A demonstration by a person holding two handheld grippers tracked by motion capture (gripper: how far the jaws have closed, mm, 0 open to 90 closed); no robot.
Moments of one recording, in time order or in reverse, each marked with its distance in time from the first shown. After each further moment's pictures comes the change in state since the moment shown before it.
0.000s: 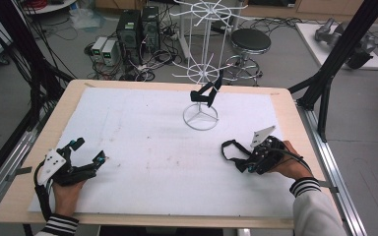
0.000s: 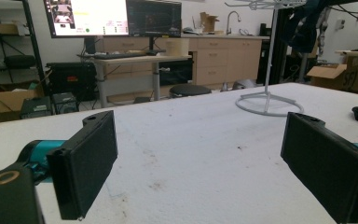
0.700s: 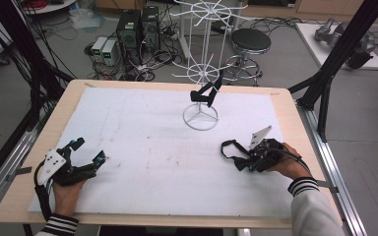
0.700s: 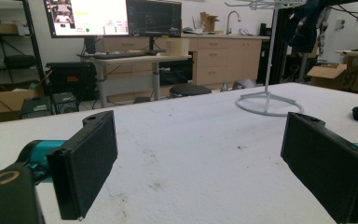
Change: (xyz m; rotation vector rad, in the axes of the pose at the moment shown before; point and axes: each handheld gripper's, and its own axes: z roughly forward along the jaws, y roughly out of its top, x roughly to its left) left arm 0.000 0.000 0.000 0.000 0.000 -0.001; right arm -0.001 0.001 0.005 0.068 0.045 -0.009
